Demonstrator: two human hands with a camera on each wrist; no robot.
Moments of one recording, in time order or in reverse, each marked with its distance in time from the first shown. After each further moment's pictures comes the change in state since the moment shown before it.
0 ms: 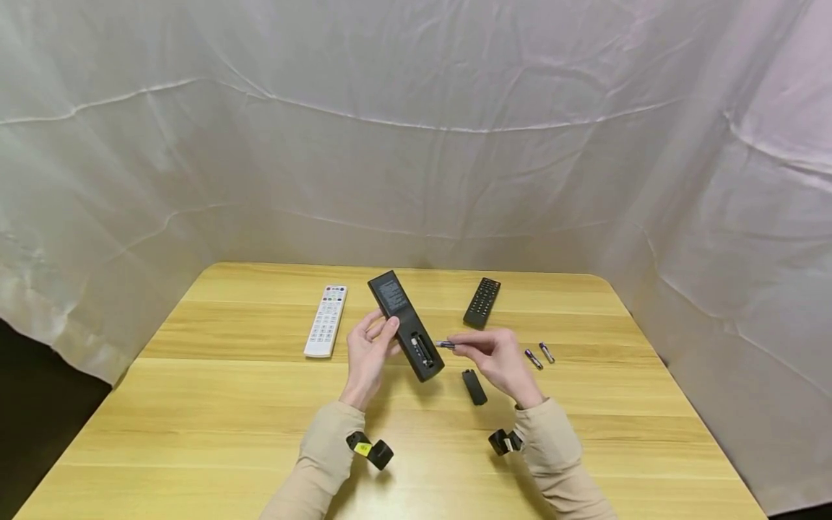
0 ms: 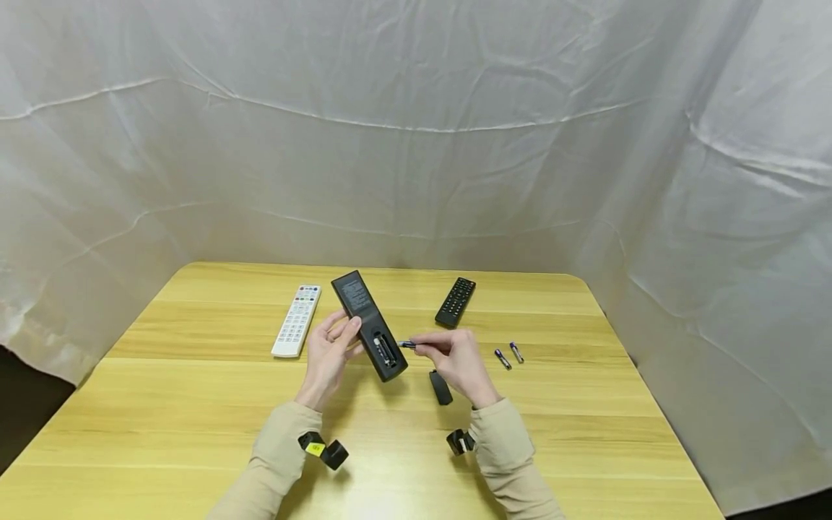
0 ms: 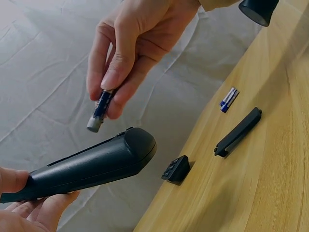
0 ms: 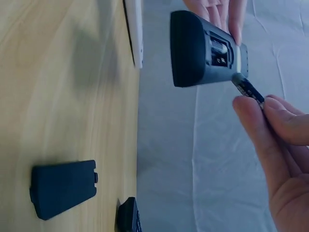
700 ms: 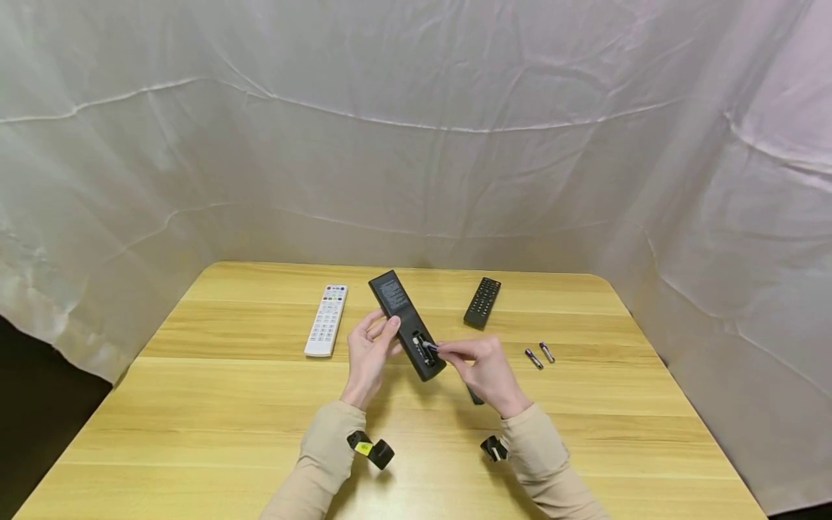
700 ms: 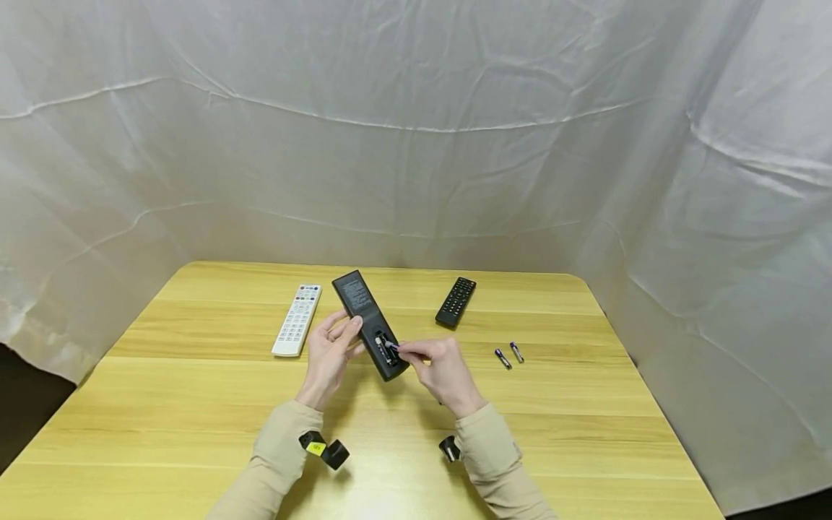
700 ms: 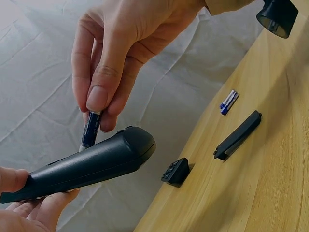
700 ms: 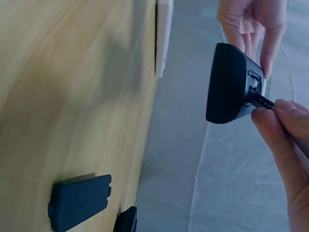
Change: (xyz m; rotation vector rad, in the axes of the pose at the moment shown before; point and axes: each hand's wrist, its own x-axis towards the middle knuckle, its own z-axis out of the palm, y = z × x) left_hand 0.000 0.000 0.001 -0.029 0.001 -0.002; right_hand 0.000 -0.002 0.026 -0.190 0.094 -0.425
